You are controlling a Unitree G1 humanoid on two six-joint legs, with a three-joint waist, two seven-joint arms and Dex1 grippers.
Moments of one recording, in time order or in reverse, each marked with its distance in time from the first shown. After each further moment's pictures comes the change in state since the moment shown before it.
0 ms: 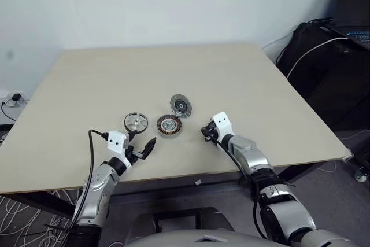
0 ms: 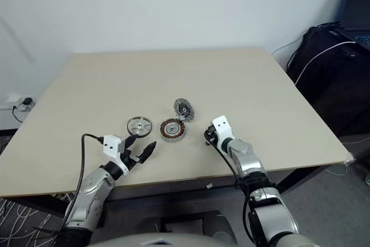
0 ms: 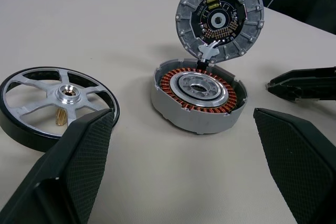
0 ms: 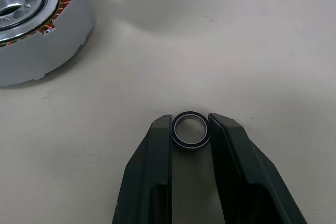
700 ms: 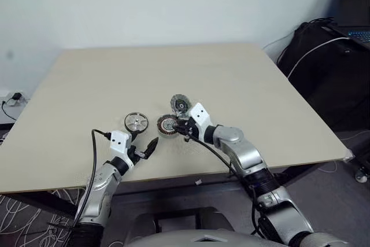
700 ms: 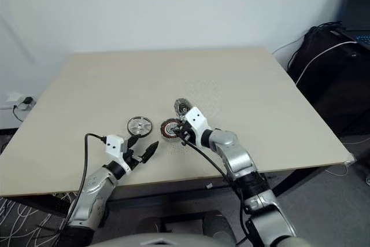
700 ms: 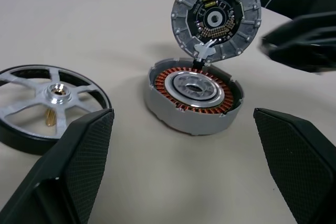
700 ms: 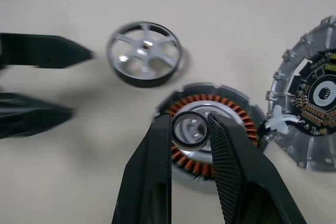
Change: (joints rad) left arm -0.010 -0.010 -0.014 0.021 0.000 -0.009 -0.001; right arm -0.026 0.052 0.182 -0.355 0.012 0.180 0.134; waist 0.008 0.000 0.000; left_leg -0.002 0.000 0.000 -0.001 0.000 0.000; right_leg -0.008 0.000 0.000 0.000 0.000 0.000
